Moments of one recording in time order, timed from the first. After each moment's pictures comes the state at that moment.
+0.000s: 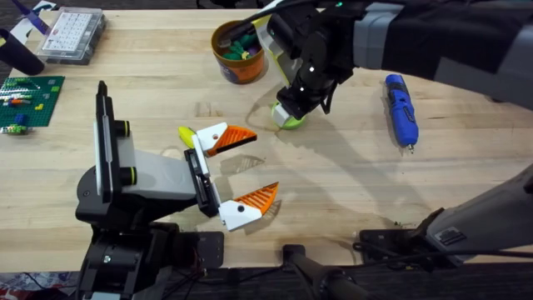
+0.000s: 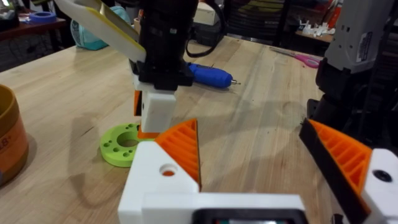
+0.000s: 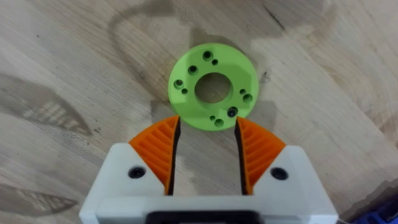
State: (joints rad) left arm -0.07 0.00 0.01 -0.11 1.13 -0.01; right arm 0.66 1.79 1.37 -0.94 0.05 -0.02
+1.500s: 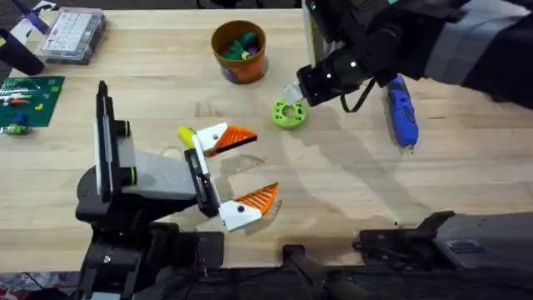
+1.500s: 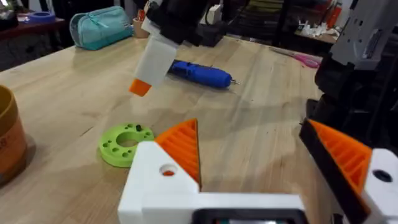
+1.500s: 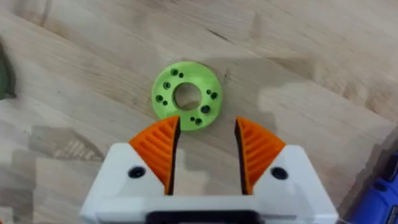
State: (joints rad) left arm -0.07 0.00 0.01 -0.11 1.13 -0.02; right arm 0.61 1.54 1.22 -0.79 0.08 0.19
